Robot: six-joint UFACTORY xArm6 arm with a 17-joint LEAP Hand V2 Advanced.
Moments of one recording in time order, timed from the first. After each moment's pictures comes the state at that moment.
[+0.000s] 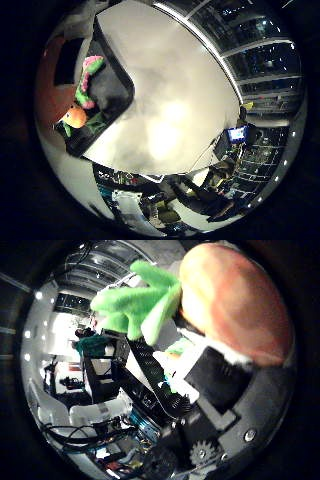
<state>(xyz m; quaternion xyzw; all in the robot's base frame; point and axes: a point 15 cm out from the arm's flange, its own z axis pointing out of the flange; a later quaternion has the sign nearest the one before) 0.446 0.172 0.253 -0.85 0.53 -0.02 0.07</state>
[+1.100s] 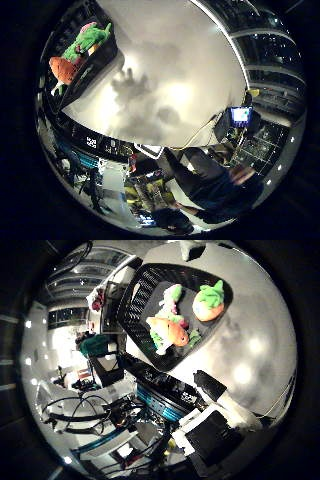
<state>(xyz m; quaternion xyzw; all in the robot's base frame) 0.386 0.034 0.267 -0.79 0.60 0.07 -0.01</state>
